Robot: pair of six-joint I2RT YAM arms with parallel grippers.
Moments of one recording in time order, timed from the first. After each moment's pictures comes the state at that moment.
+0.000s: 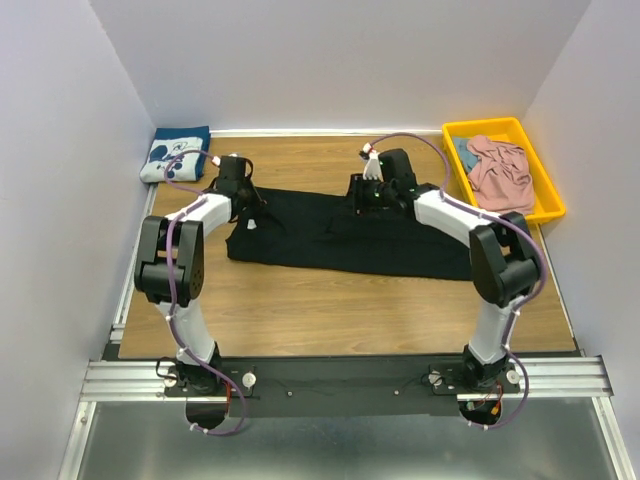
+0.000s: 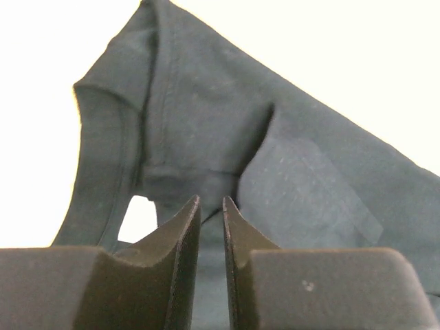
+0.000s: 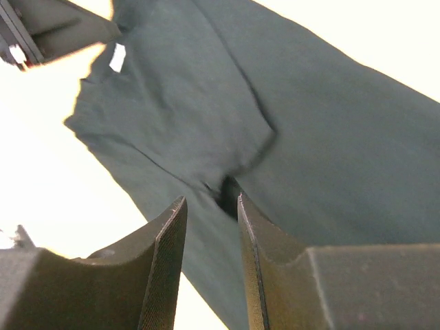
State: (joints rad) left arm -0.13 1.83 1.16 -0.14 0.06 -0.60; right arm 0.45 1.93 1.33 -0.08 -0.47 0.36
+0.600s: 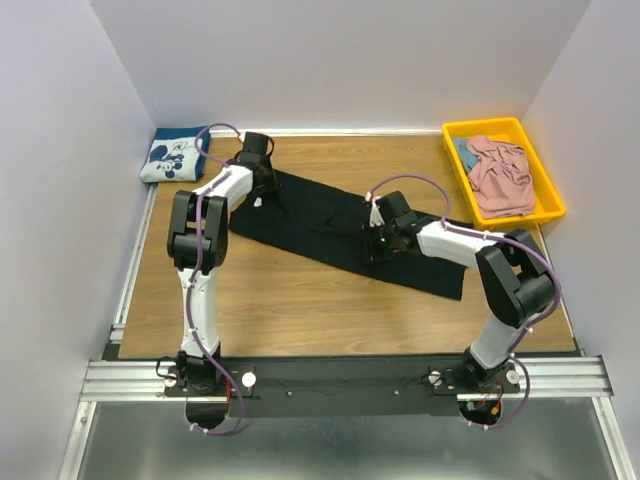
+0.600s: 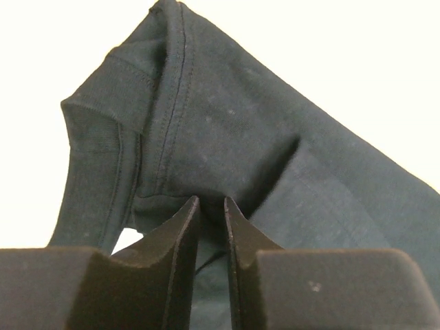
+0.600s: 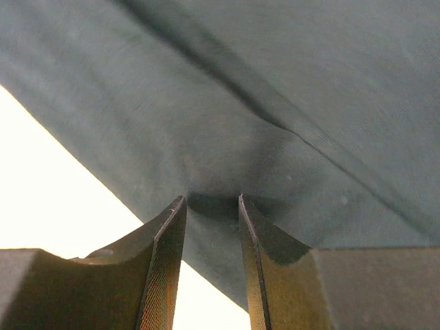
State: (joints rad) left arm -0.18 2.19 1.64 -0.34 0.01 -0.47; right arm 0.52 1.74 0.98 -0.23 -0.19 0.26
